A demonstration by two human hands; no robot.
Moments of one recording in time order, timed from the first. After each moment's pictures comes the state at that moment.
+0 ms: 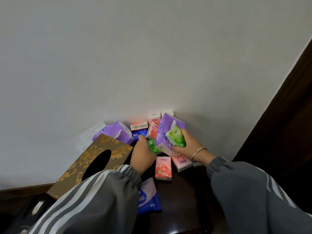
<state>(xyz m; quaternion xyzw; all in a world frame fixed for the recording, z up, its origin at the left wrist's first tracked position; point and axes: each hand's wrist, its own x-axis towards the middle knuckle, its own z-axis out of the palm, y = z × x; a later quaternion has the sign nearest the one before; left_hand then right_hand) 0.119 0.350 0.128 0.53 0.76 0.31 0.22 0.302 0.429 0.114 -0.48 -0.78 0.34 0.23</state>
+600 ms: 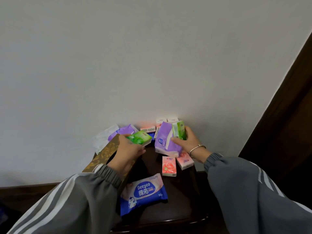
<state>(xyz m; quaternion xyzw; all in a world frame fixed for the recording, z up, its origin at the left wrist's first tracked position) 0.081 0.278 0.208 0.26 0.64 0.56 0.45 0.276 0.387 0.174 -0.47 -0.64 0.50 0.36</state>
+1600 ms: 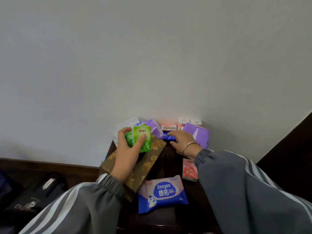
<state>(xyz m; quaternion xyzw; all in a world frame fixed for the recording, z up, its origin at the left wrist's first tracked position) 0.006 0.239 0.170 0.36 0.61 0.66 0.26 0.170 0.397 0.169 -0.44 -0.89 0.11 0.05</state>
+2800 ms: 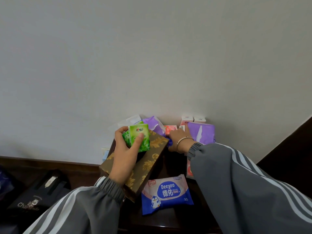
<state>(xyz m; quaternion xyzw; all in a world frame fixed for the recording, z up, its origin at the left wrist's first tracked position) -0.005 0.229 0.167 0.35 0.63 0.64 0.28 0.135 0.415 0.143 -0.43 -0.90 -0.04 -0.09</state>
